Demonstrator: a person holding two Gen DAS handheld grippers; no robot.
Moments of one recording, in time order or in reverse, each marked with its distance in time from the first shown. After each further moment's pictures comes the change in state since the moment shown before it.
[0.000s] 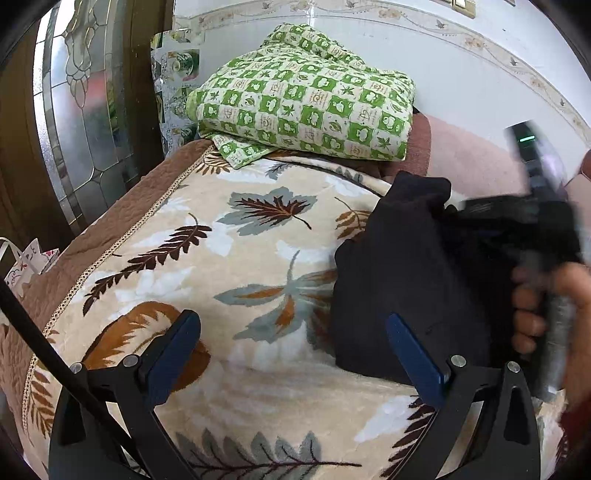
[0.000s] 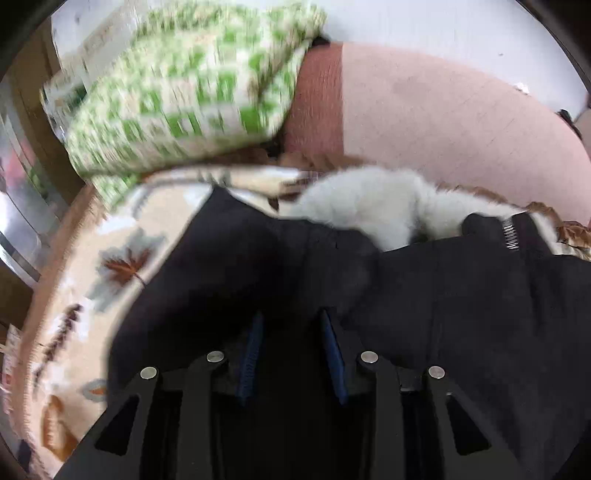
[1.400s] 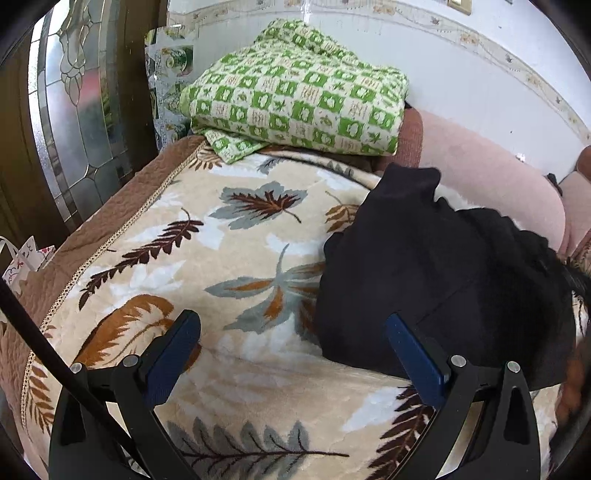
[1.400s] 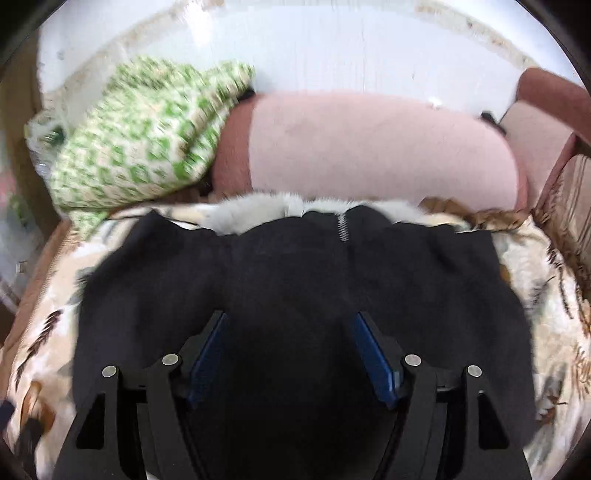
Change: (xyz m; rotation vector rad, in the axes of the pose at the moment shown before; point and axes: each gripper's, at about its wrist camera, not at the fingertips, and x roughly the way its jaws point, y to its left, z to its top) left arm -0.009 -0.009 0.000 -0.002 0.019 -0.024; right arm -0.088 -0.057 -0.069 0.023 -0.150 -0.196
